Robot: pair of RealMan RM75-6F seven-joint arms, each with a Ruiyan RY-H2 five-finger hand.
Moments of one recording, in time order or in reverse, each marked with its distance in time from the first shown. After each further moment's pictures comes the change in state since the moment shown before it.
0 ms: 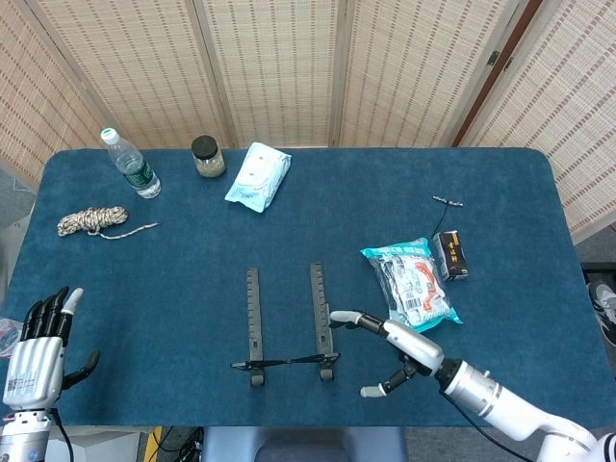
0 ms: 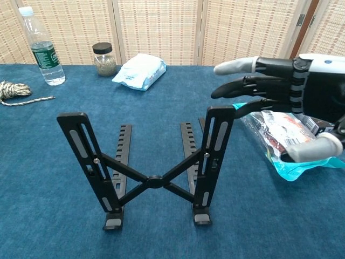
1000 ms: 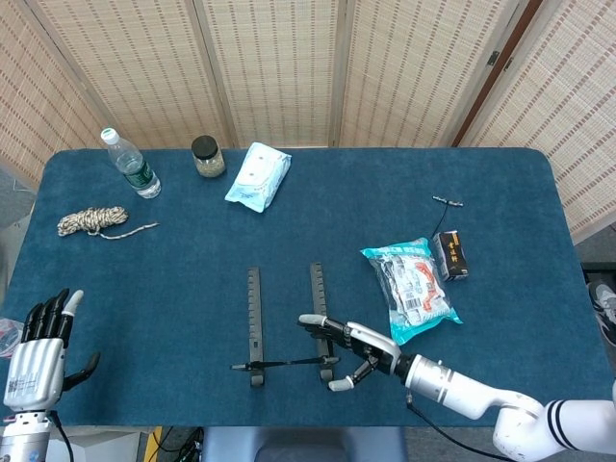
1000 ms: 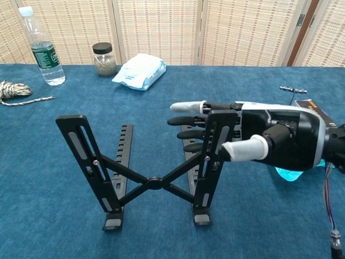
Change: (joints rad) left arm 0.003 -0.004 0.003 -0.002 -0.009 -0.005 0.018; right arm 0.160 -0.181 -0.031 0.135 0.053 -0.150 0.598
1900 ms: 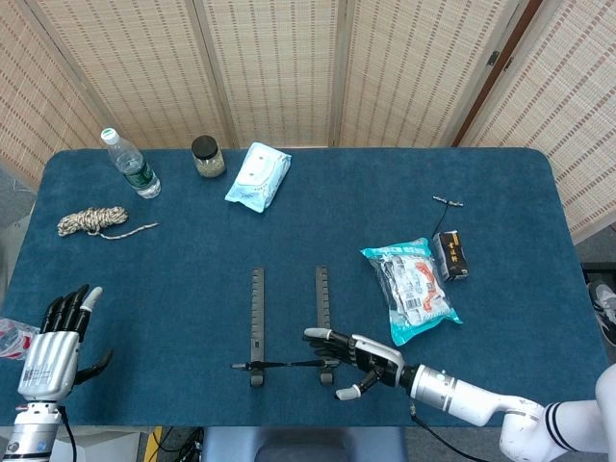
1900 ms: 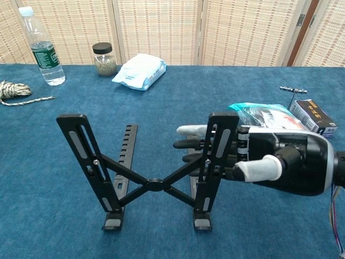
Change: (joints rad) left arm -0.059 0.021 0.000 0.026 0.015 -0.103 -0.065; right arm 0.012 -0.027 -0.100 0.060 -0.025 0.077 0.132
